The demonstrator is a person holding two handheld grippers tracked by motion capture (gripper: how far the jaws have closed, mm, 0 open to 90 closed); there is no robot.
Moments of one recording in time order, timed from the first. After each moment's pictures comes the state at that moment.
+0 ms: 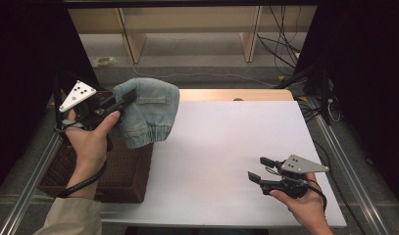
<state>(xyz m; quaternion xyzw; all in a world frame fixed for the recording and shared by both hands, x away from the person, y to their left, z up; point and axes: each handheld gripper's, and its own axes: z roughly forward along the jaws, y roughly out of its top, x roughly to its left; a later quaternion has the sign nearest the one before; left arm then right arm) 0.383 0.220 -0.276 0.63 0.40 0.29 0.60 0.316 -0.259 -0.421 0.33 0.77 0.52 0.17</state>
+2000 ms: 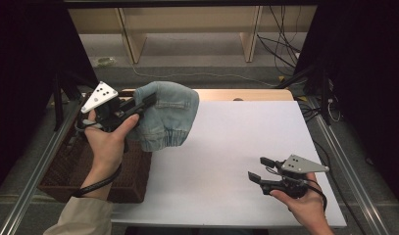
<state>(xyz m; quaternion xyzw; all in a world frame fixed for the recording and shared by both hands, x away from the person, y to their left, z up) 0.382 0.181 -0.277 0.65 0.37 0.26 0.62 0.317 -0.259 -0.421 0.33 0.77 0.52 0.17</state>
